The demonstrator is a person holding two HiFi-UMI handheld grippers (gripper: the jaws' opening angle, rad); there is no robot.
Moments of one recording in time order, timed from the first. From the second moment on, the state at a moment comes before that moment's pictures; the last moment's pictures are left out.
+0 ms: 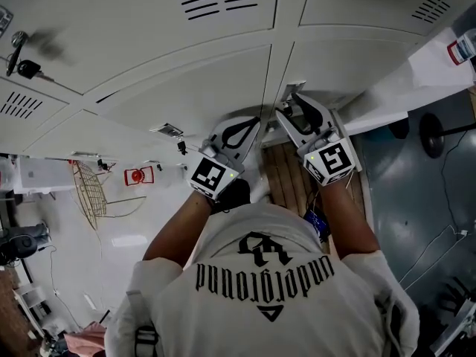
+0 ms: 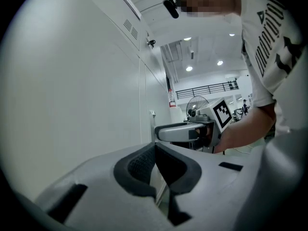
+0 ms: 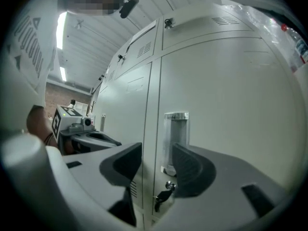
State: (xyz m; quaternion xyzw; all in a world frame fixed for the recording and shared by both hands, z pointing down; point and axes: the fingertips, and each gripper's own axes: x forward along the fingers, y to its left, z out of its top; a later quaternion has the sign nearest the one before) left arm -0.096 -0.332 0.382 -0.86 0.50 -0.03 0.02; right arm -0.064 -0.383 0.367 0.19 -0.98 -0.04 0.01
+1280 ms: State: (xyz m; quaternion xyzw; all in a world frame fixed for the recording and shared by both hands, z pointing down) left arm -0.091 -0.317 0.385 -0.86 0.50 -0.02 0.01; right arm -0.067 -0.365 0.365 0.22 -0.97 -0.03 0.00
